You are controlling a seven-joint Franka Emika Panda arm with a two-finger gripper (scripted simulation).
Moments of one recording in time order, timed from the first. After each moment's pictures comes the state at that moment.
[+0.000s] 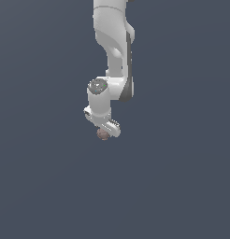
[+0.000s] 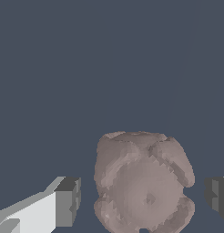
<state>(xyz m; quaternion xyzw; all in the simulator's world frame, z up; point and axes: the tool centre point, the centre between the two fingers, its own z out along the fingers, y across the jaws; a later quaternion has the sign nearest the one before) -0.058 -0.061 0.061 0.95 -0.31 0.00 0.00</state>
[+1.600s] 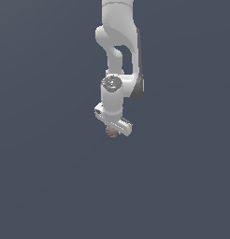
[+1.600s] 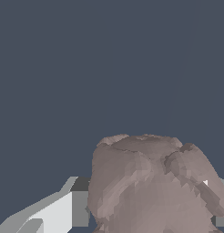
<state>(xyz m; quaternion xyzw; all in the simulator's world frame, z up) -0.059 -0.010 0.070 0.95 -0.31 0.00 0.00</state>
